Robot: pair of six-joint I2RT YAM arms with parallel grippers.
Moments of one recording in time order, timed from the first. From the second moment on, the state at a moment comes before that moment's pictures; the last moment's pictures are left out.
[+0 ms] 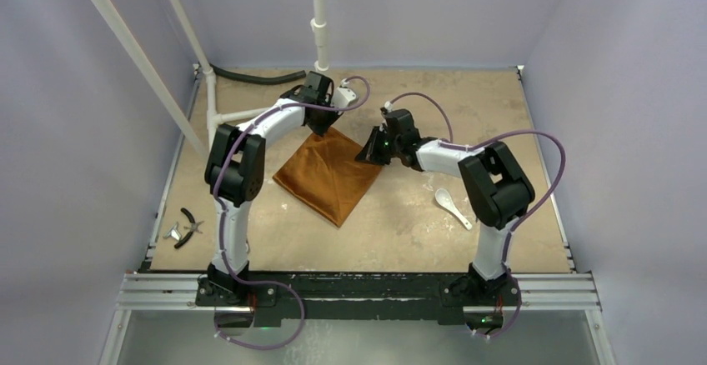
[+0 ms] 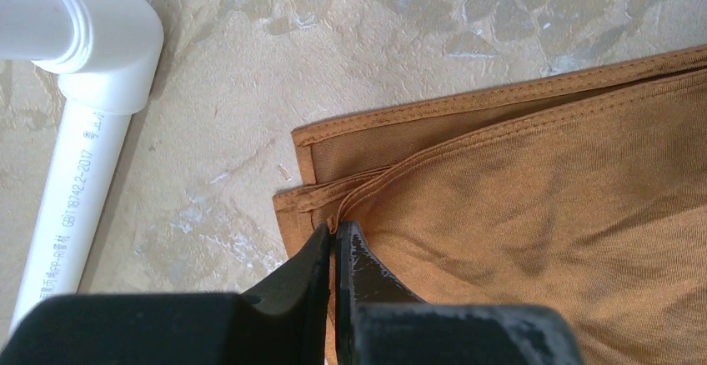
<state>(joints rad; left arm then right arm) -0.40 2.14 1.67 -0.52 0.10 0.45 0.52 1.88 1.09 0.08 -0.34 0.77</state>
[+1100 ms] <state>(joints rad) -0.52 1.82 1.23 -0.67 0.45 0.31 0.36 1.64 1.10 -0.07 -0.34 0.73</state>
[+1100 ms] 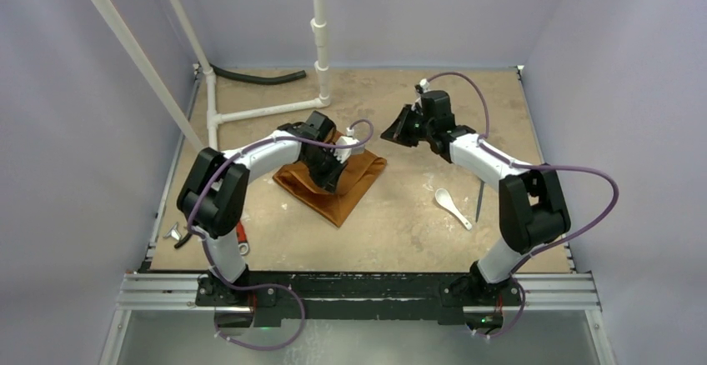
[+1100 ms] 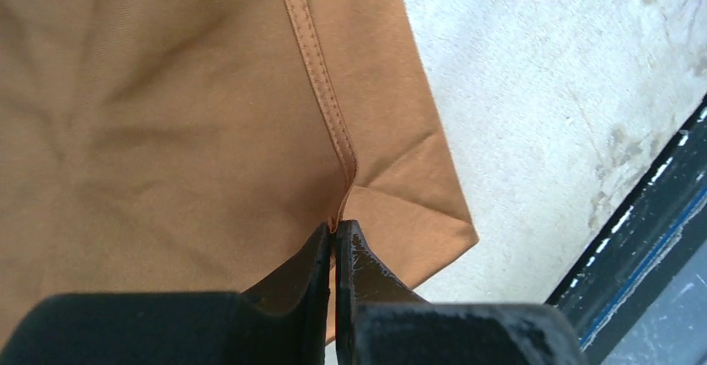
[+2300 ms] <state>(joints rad) -0.57 1.75 1.11 -0.65 0.53 0.26 0.47 1.84 1.02 0.01 -0.37 0.79</state>
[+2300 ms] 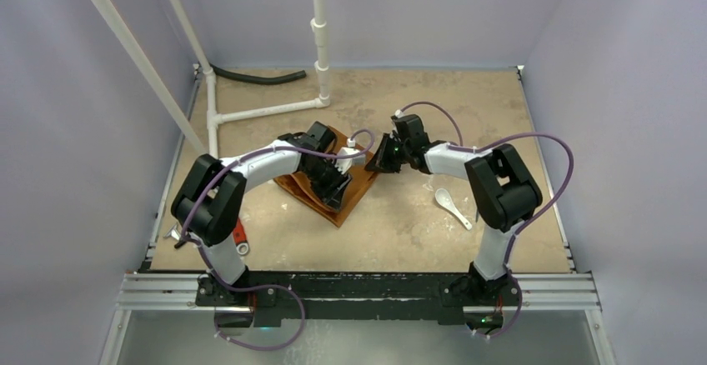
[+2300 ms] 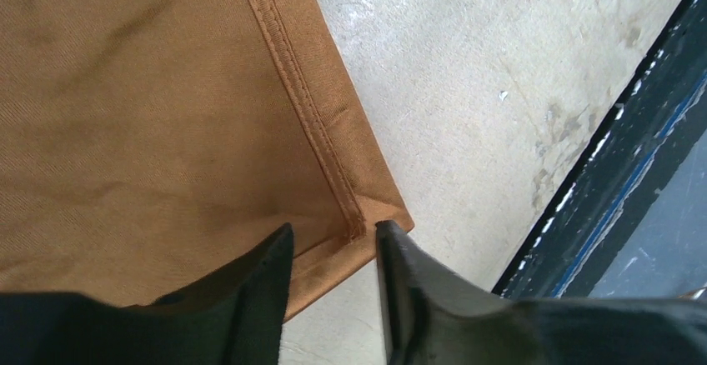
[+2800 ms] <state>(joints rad) -0.57 1.68 1.15 -0.72 0.59 0.27 0.42 1.87 1.05 0.01 -0.38 0.77</state>
